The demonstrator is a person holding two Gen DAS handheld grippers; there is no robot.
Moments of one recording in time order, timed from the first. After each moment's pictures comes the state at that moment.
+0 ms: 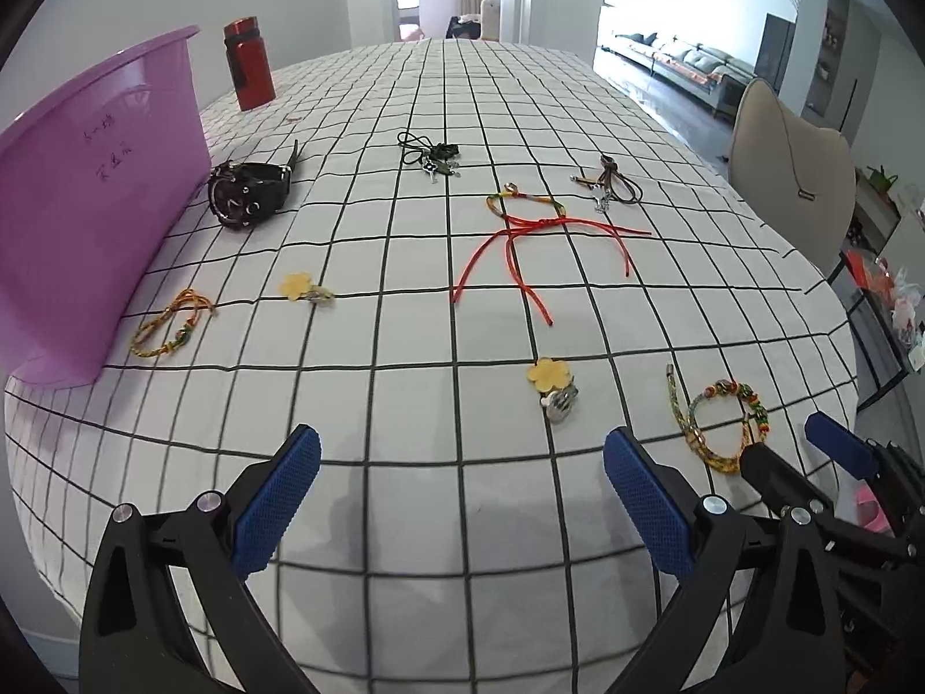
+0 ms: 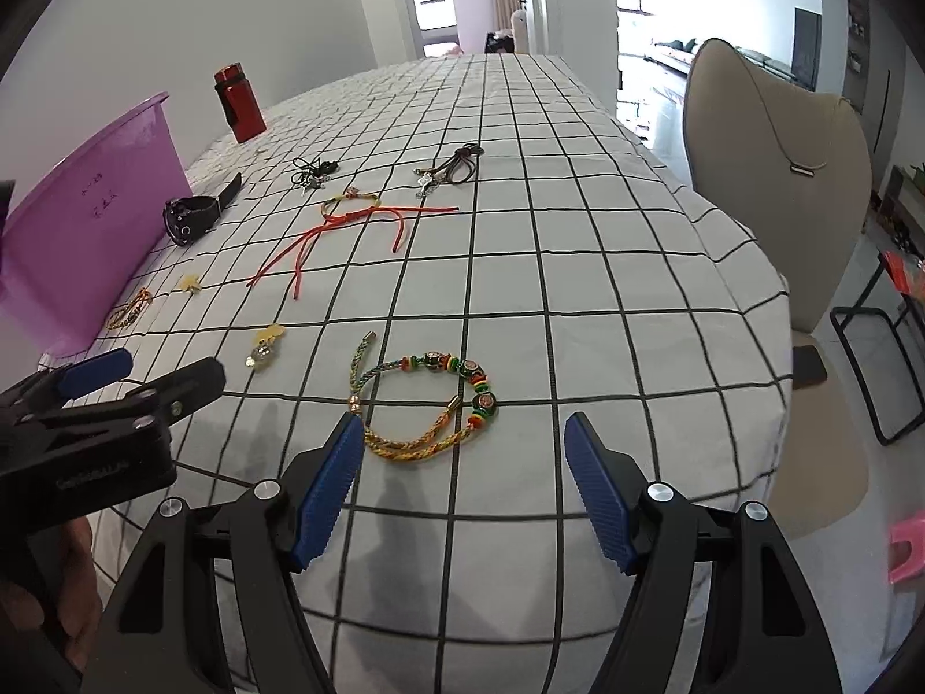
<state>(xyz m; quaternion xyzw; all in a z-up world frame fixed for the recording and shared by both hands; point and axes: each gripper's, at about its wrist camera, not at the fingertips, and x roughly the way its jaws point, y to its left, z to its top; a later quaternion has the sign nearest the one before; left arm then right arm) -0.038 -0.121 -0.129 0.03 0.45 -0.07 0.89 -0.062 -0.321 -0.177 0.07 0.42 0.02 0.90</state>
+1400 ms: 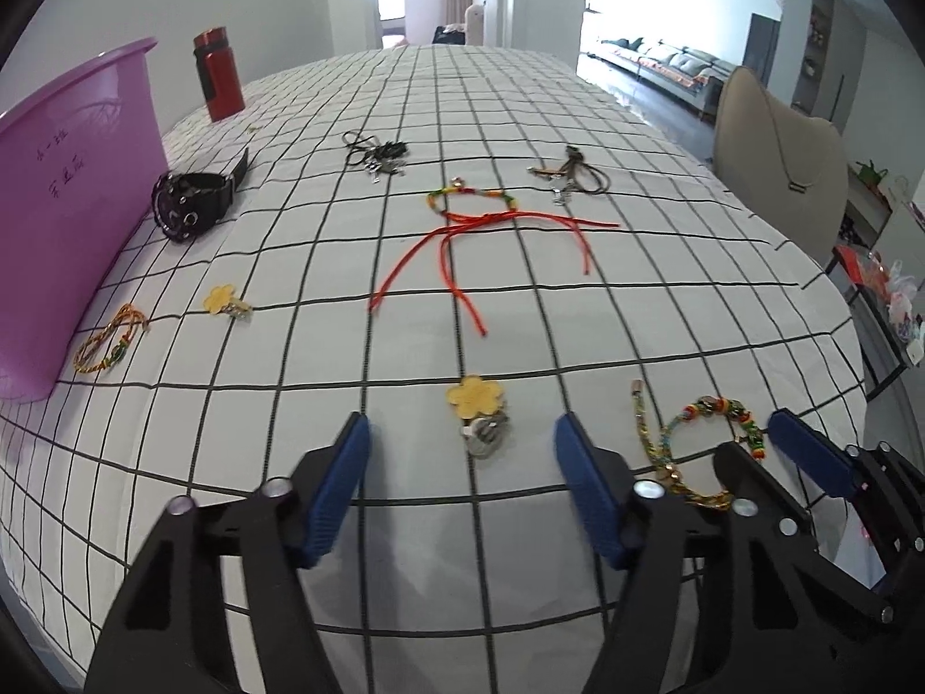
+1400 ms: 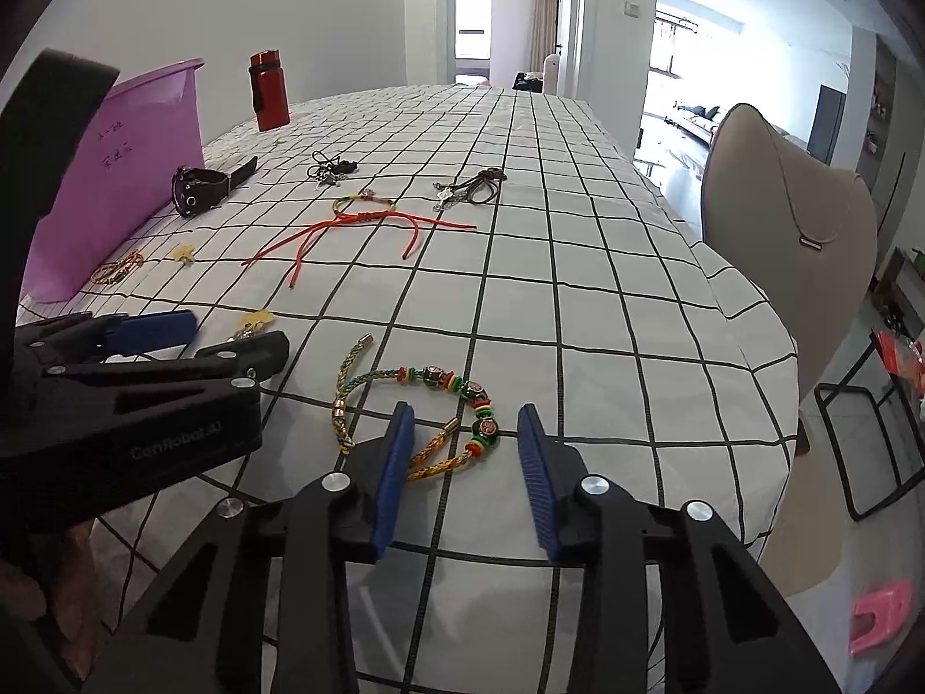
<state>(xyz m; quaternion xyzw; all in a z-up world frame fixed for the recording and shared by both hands) -0.028 -0.157 -0.148 0.04 0.44 -0.09 0.89 -0.060 -0.306 -0.192 -0.01 0.38 0.02 0.92</state>
